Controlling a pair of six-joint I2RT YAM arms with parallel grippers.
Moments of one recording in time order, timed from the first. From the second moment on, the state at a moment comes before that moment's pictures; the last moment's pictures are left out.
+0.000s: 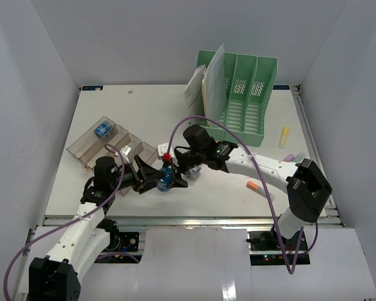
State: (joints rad) left arm -0.19 0.74 0.35 -0.07 0.79 -1.04; right arm 0.96 1.62 1.21 -0.22 -0.74 -0.54
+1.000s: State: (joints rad) left arm 0.11 1.15 1.06 -0.59 0.03 -0.57; right arm 0.57 1.17 0.87 -0.34 -0.89 -0.72
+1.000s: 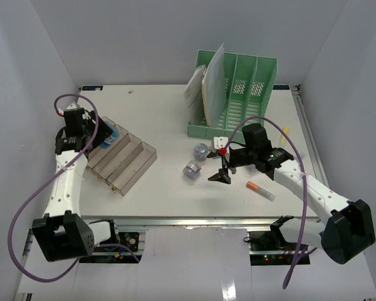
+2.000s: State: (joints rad) left arm 0.31 1.72 1.36 -0.54 -0.29 -0.47; right arm 0.50 1.12 0.82 -0.32 -0.99 -0.71
